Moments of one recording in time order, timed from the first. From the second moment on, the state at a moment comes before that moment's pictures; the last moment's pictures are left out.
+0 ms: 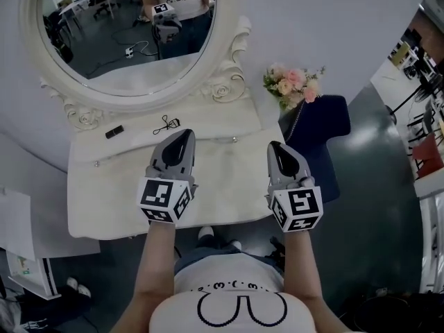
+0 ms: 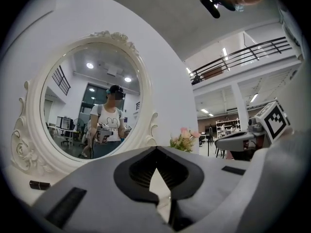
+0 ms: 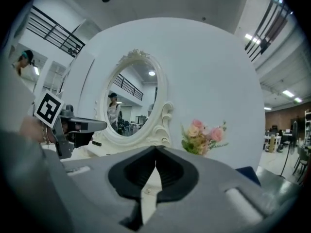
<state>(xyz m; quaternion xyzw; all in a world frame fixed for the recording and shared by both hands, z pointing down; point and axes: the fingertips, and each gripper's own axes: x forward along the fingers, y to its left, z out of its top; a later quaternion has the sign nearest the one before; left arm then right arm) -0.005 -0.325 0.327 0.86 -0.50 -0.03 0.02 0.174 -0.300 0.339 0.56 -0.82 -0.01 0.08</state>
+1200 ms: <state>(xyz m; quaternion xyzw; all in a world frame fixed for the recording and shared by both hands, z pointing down) 0.008 -0.329 0.255 0.87 -0.49 -0.05 -0.07 0.199 -0.292 0.255 0.58 -0.80 -0.09 0.05</state>
